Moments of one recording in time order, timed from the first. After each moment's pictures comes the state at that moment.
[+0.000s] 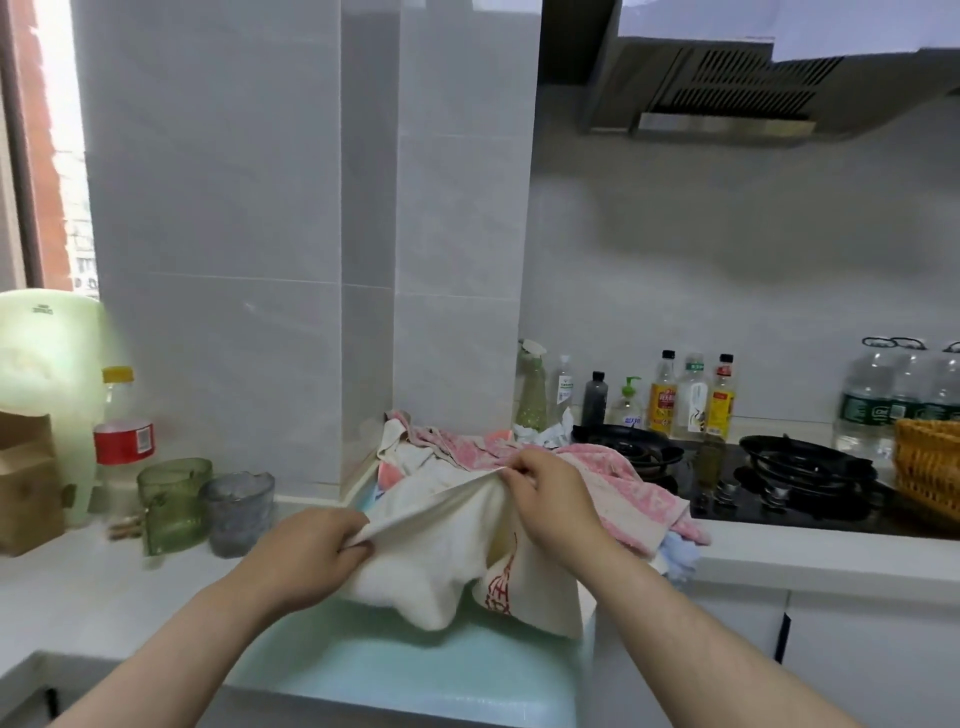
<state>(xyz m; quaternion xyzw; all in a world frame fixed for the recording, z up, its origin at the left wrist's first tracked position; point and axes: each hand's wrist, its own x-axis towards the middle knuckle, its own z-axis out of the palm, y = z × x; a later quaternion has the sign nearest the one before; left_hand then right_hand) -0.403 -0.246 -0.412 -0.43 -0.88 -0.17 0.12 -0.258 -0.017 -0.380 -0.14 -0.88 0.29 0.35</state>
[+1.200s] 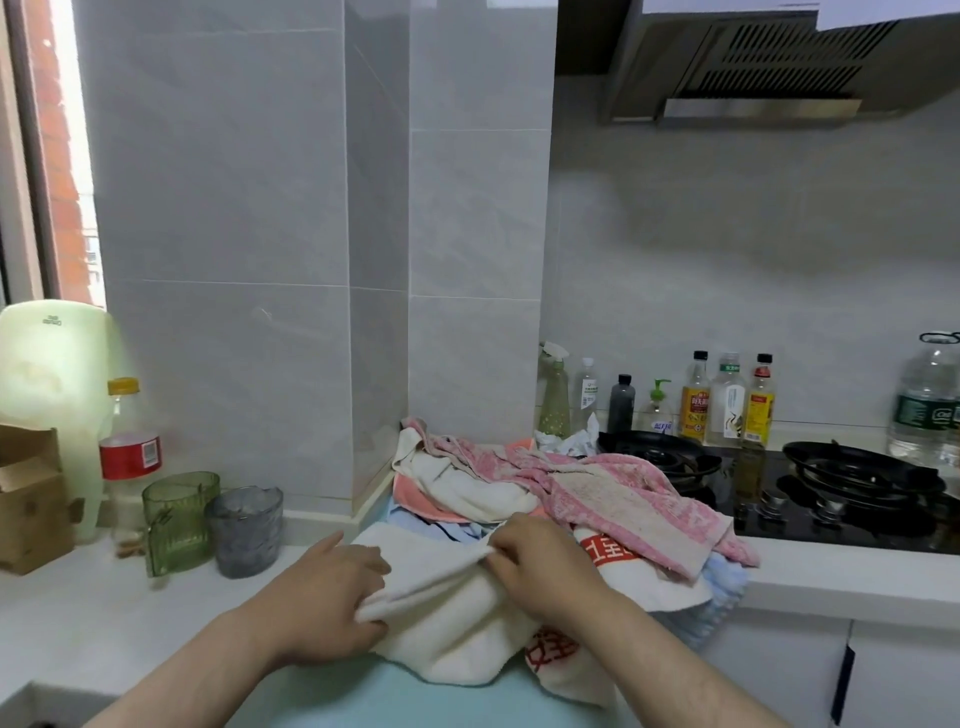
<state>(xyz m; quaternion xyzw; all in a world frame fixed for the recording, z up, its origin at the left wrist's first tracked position) -0.434 -0.231 -0.442 -0.51 -0.85 -0.01 0.10 -0.291 -0.008 -0.425 -0.07 -0.96 0.12 0.23</state>
